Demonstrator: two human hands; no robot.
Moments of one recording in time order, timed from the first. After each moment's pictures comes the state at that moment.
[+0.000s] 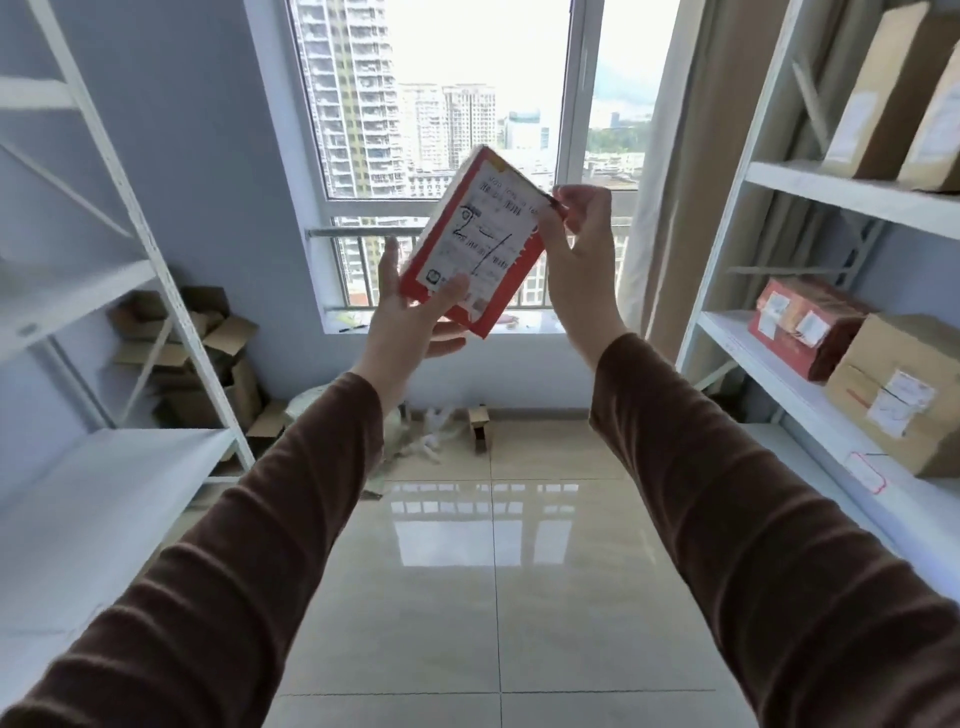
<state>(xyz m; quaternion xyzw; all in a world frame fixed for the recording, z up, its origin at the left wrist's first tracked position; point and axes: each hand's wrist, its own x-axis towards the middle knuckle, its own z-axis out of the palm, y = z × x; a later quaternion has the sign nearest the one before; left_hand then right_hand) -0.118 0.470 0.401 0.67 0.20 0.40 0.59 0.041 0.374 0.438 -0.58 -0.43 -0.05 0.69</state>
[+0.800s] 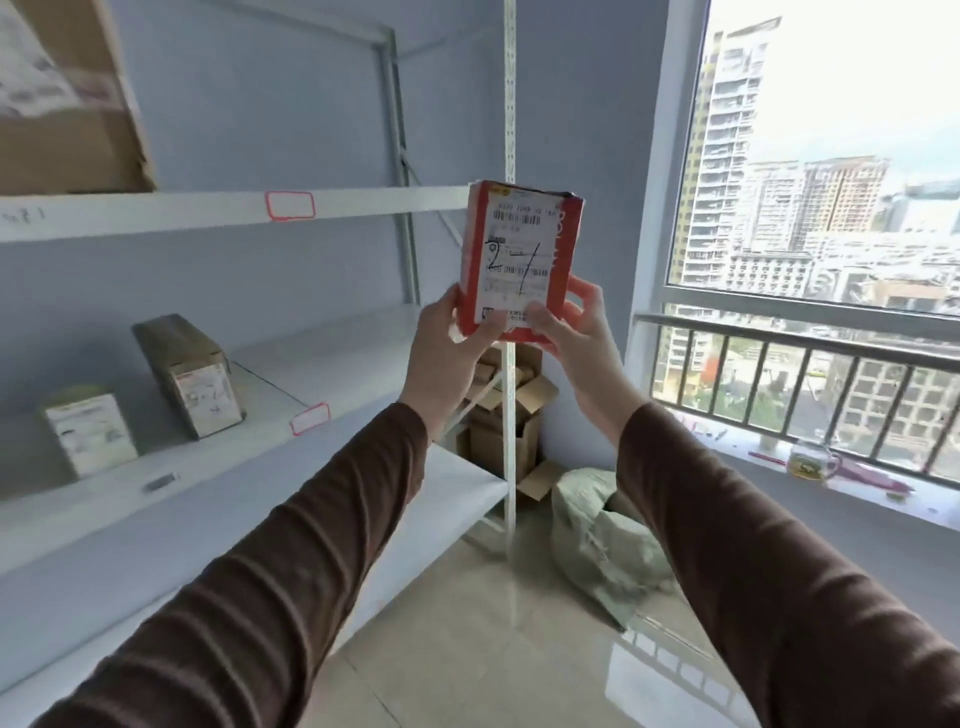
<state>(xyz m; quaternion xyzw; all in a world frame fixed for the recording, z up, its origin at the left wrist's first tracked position) -0.359 0.734 0.451 0.65 0.40 0.59 0.26 -0.195 0.734 0.457 -0.31 -0.57 0.41 0.64</state>
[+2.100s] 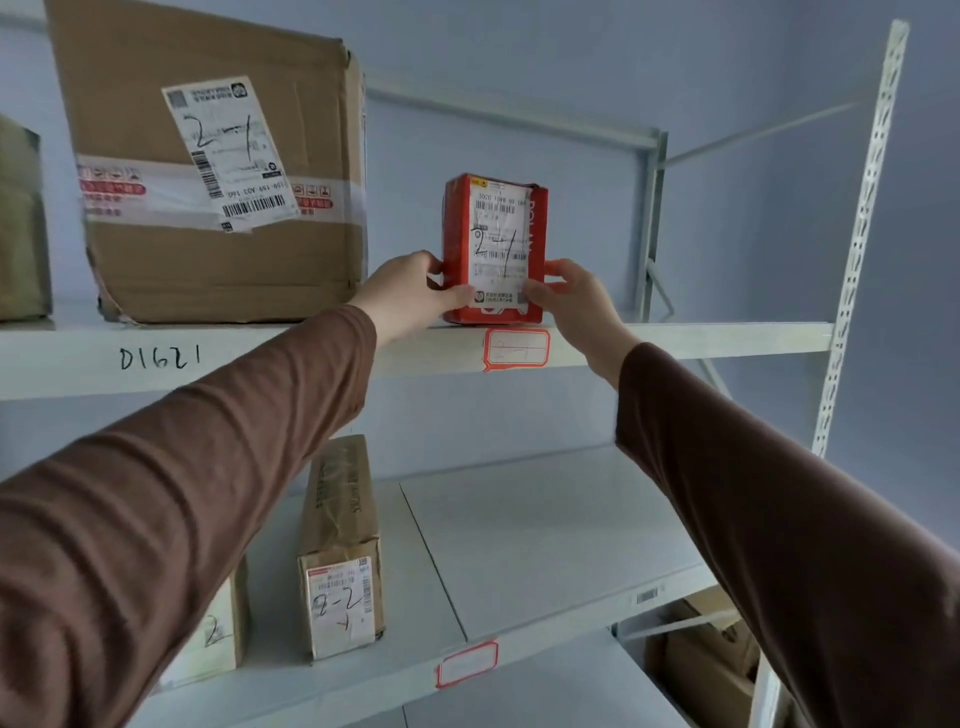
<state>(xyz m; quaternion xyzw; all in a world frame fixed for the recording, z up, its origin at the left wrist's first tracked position) -0.713 1.009 0.662 0.59 0.69 0.40 -0.09 -0.536 1.139 0.640 -0.25 -0.76 0.33 0.50</state>
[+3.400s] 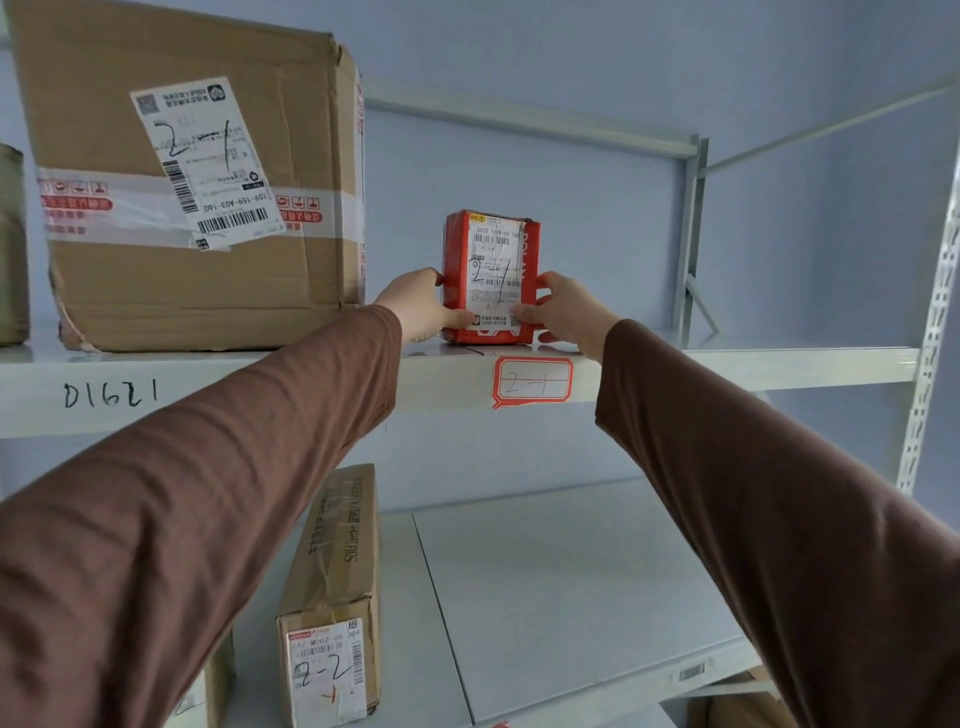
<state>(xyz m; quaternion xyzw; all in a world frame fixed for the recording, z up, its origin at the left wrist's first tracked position) -0.747 1.087 0.678 0.55 0.74 0.38 -0.06 -0.595 1.221 0.674 -0.30 -0.82 0.31 0.37</state>
